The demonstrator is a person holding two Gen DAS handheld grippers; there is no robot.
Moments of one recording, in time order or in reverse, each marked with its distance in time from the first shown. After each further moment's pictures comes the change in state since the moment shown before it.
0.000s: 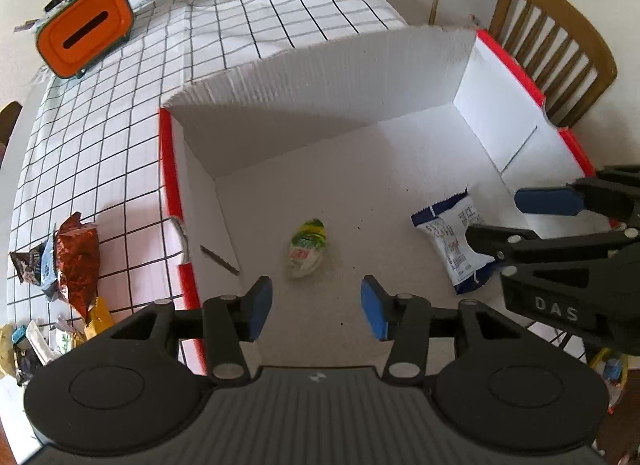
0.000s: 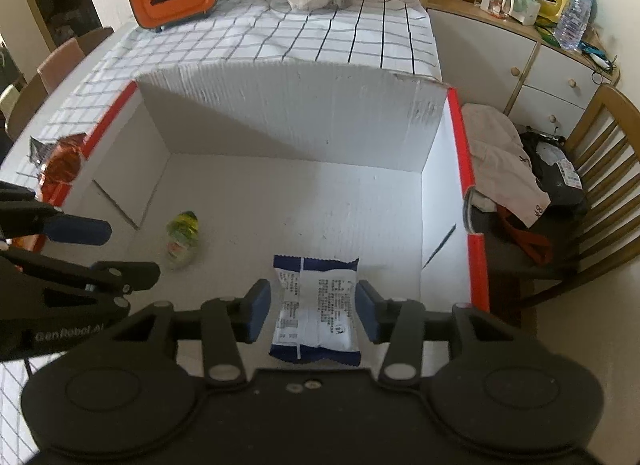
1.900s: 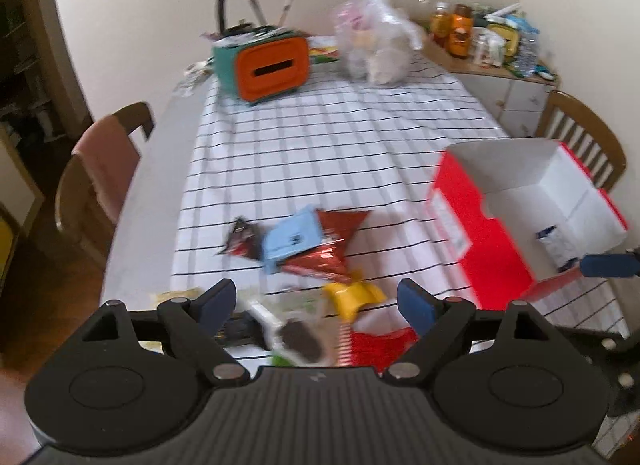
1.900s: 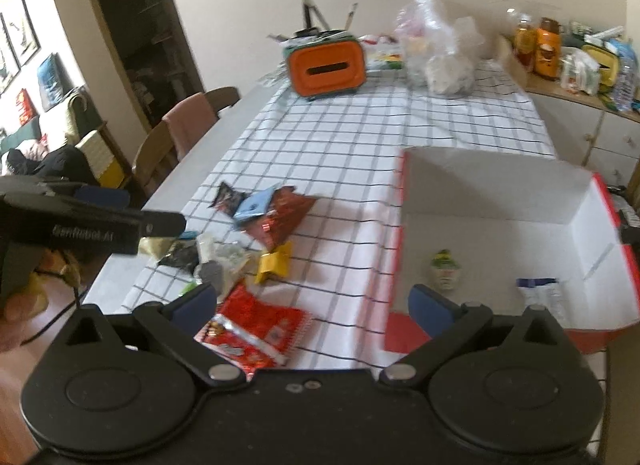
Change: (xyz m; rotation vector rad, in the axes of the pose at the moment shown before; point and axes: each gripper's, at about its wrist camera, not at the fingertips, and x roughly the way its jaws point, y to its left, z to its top) left arm -0.126 0.252 -0.130 -0.138 -0.303 0.042; right arm -0.080 0.225 -0.027 -0.037 -0.210 0.180
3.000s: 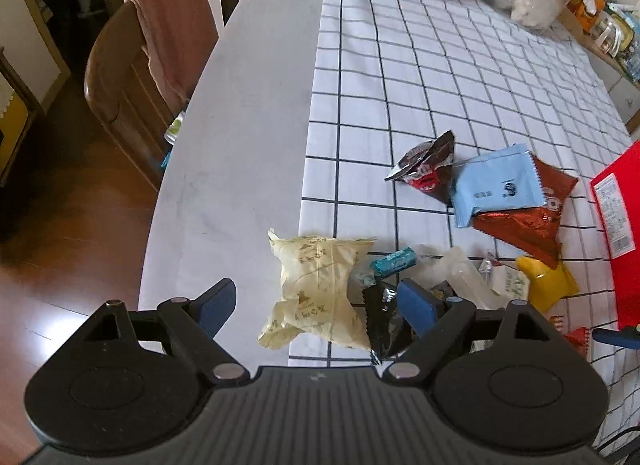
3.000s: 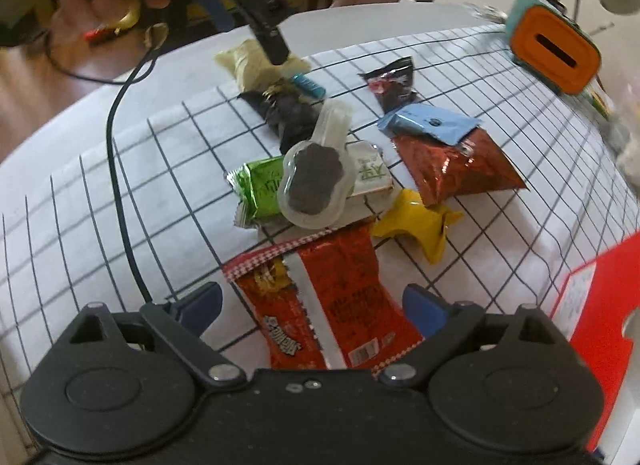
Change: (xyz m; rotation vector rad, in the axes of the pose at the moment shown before) left arm 0.135 0.163 -0.021 -0.222 0.293 0.043; right arm 0.155 0.094 -0.036 -0.672 0.299 0.095
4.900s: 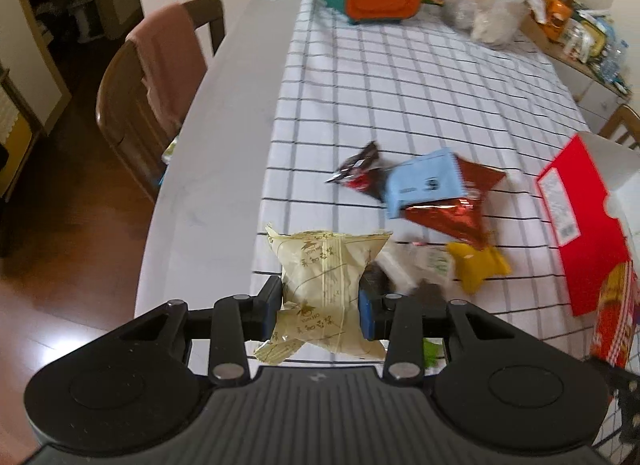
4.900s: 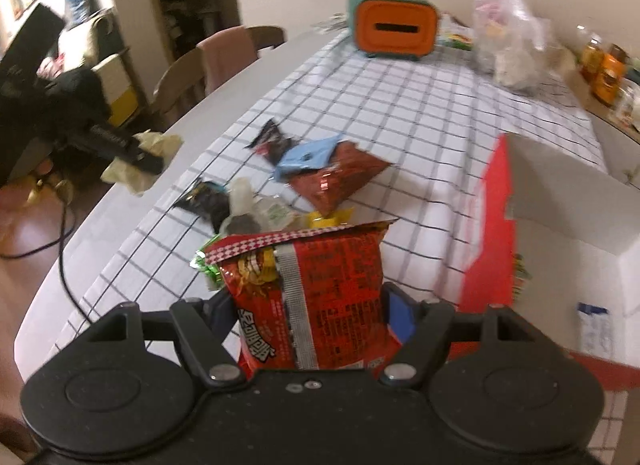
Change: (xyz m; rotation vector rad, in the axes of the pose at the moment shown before) left arm -0.077 -0.046 -0.030 0.037 -0.087 -0.013; right arm -0.103 -0.036 -0.031 0.540 -0.167 -0.116
